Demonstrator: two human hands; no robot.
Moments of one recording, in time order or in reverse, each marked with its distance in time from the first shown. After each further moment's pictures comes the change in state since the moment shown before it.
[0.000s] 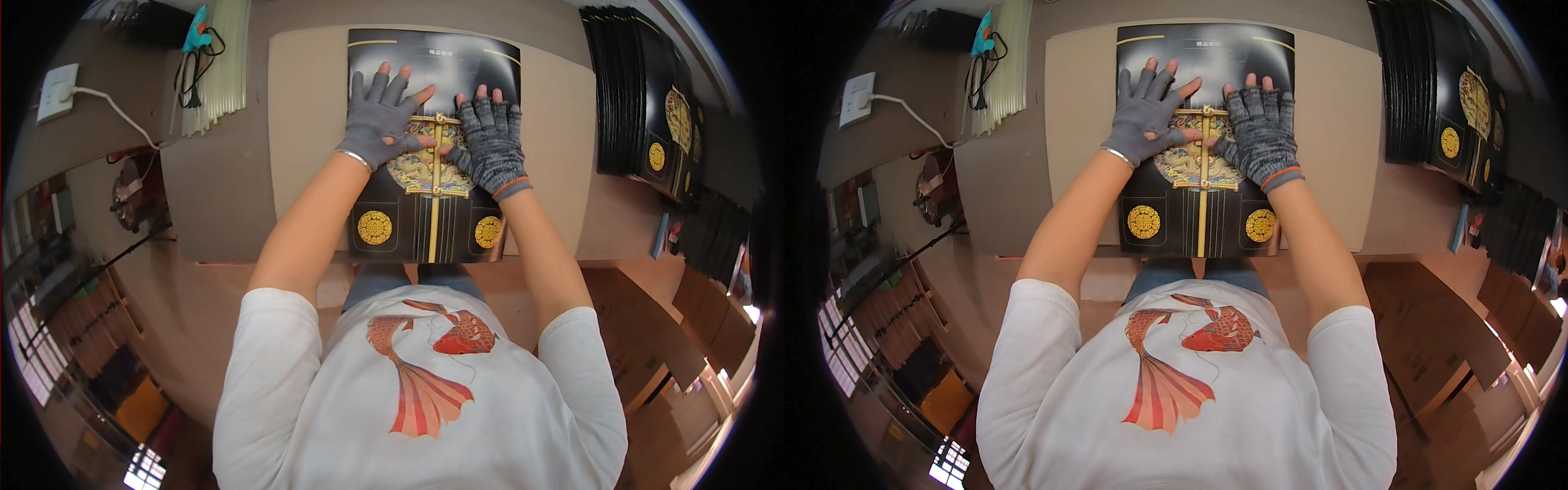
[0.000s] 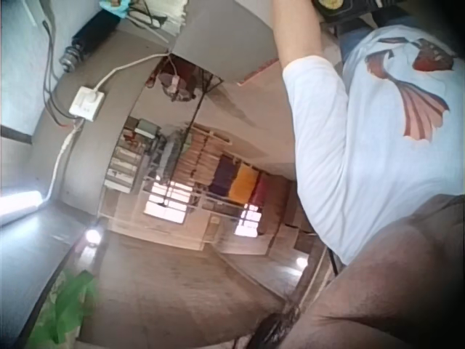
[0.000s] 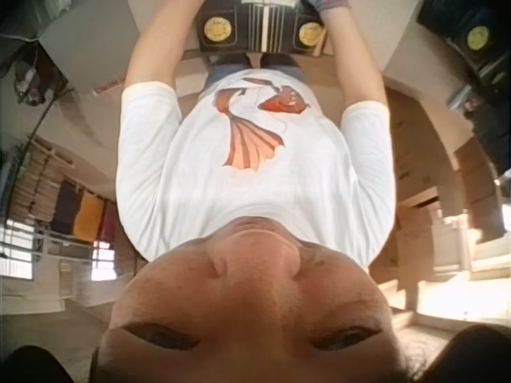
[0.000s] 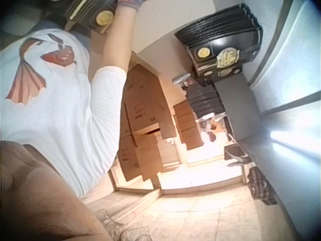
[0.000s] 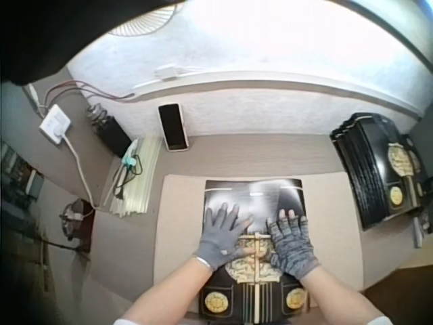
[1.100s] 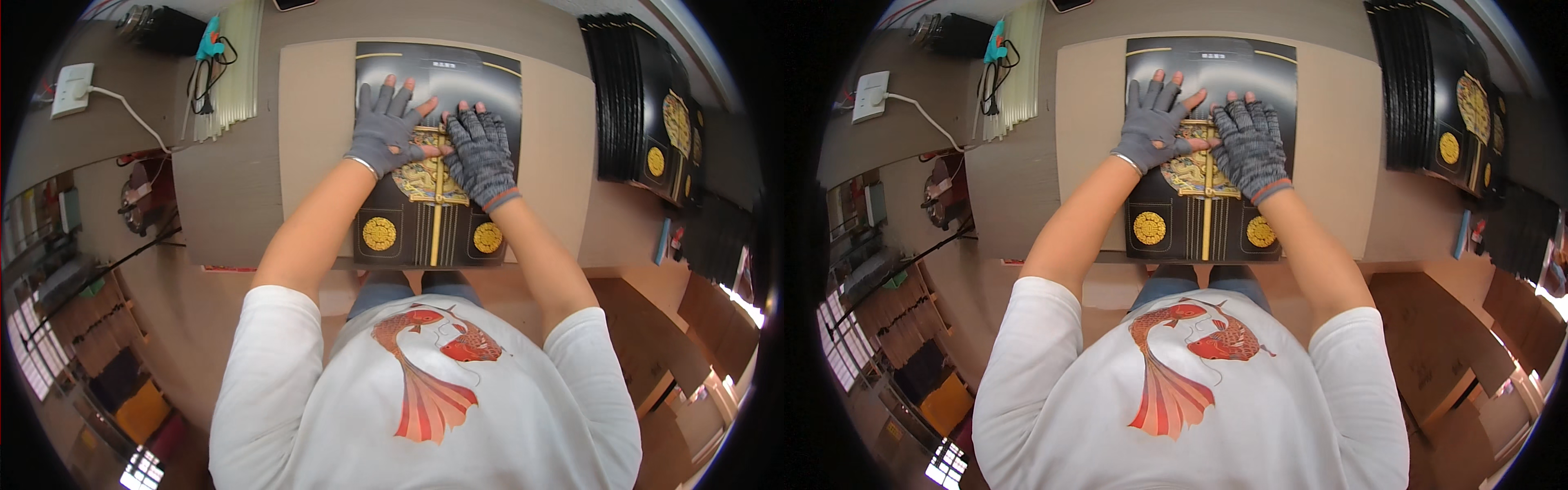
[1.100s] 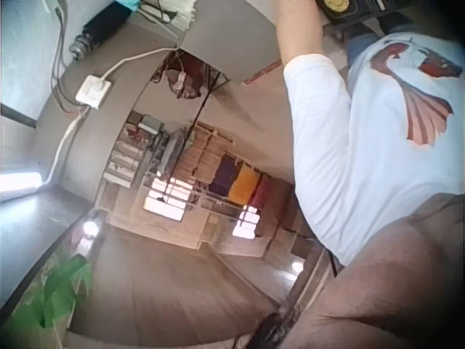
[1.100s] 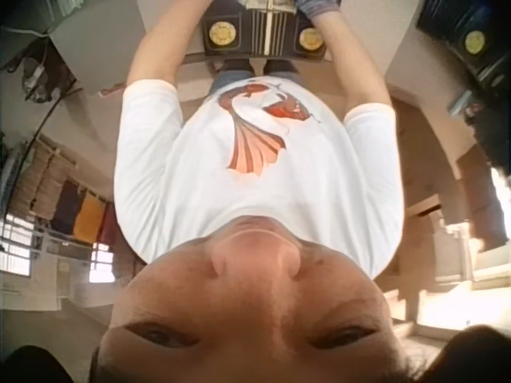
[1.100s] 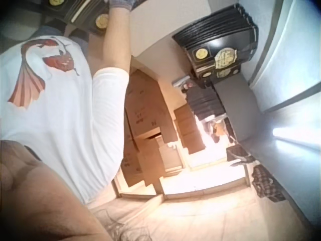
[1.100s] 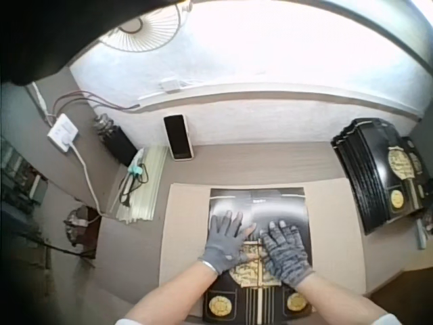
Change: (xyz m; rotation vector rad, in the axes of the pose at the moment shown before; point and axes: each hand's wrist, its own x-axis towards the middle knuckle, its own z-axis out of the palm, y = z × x) left_hand 0.000 0.008 -0.001 0.049 -0.066 -0.026; right_hand -0.020 -0.018 0.001 0.201 0.257 -0.107
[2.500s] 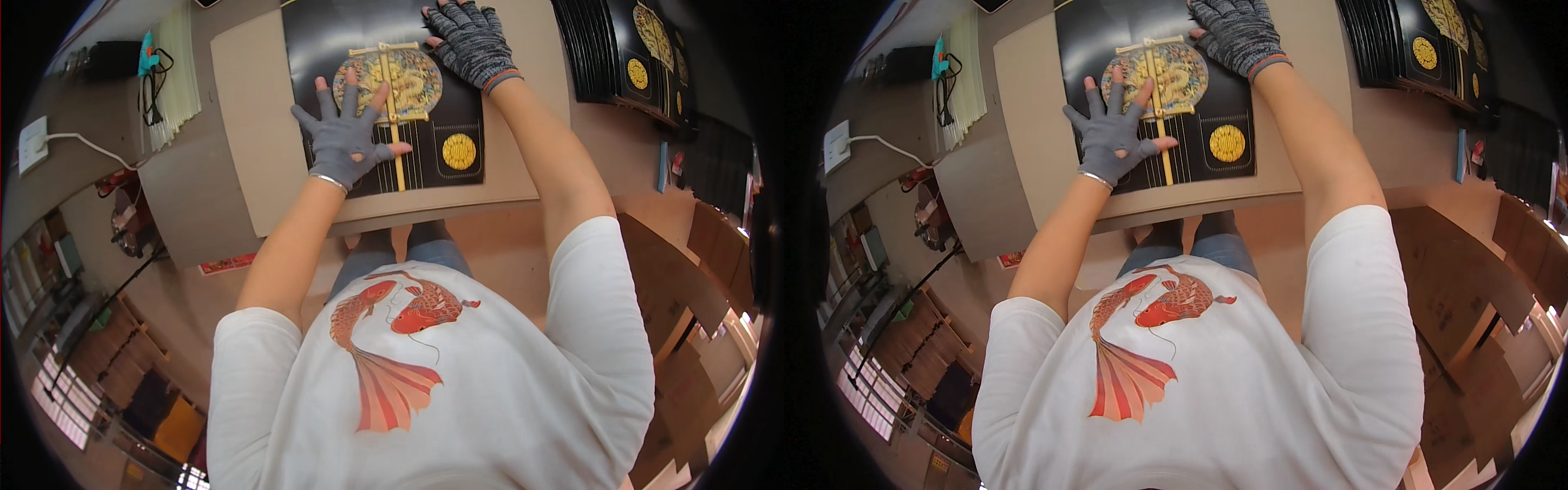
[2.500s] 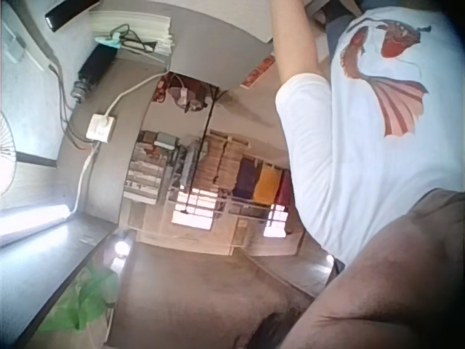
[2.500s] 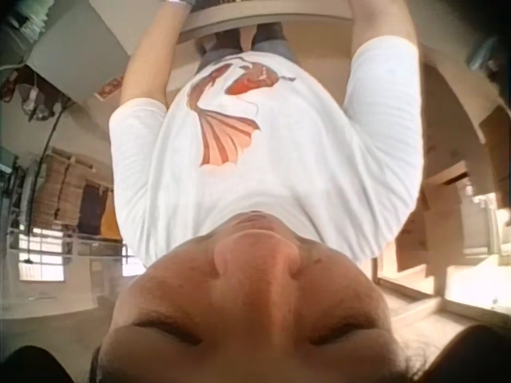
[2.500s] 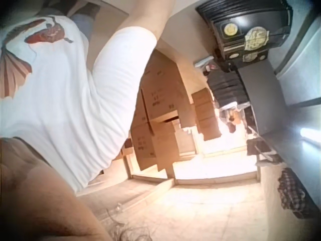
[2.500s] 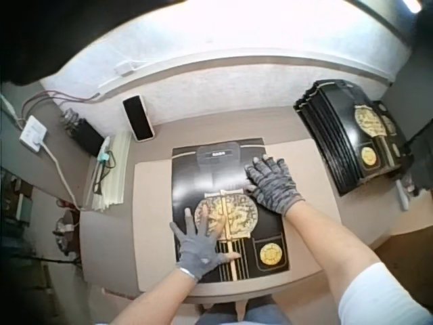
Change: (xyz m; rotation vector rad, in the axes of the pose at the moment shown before) left_hand -0.056 0.061 -0.006 0.129 -0.204 -0.126; right_hand 0.046 0.088 0.002 -0.434 -0.010 0.037
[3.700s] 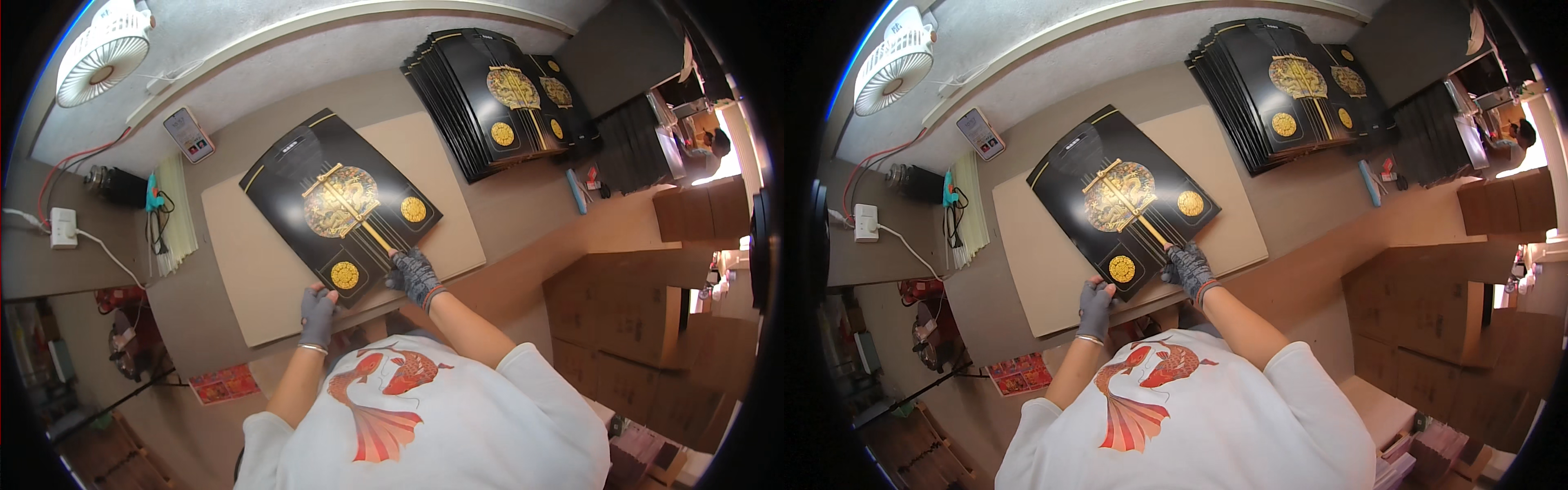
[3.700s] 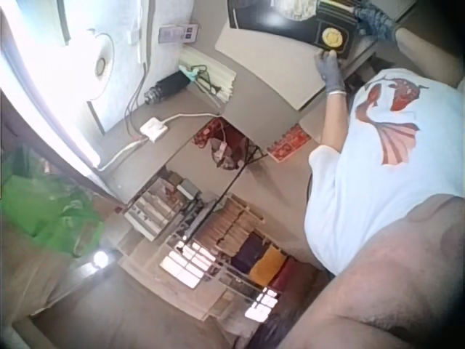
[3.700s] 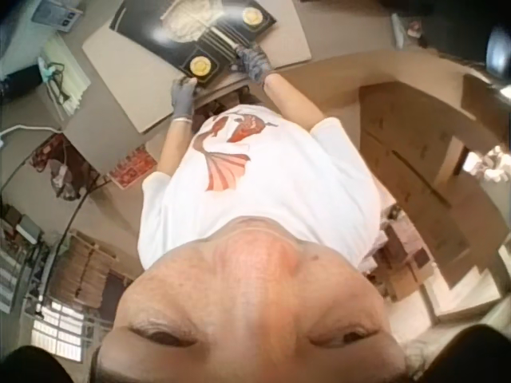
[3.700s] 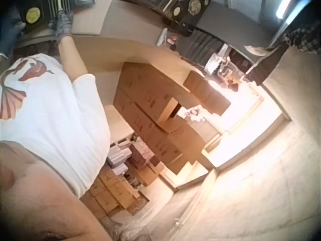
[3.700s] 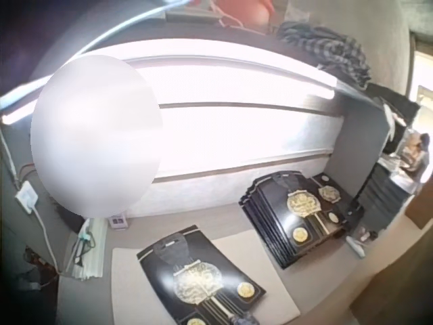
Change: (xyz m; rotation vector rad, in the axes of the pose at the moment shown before) left_hand -0.089 0.039 0.027 -1.812 -0.009 -0.635; right_hand -0.174 -0.069 -0.077 2.323 -0.187 1.391
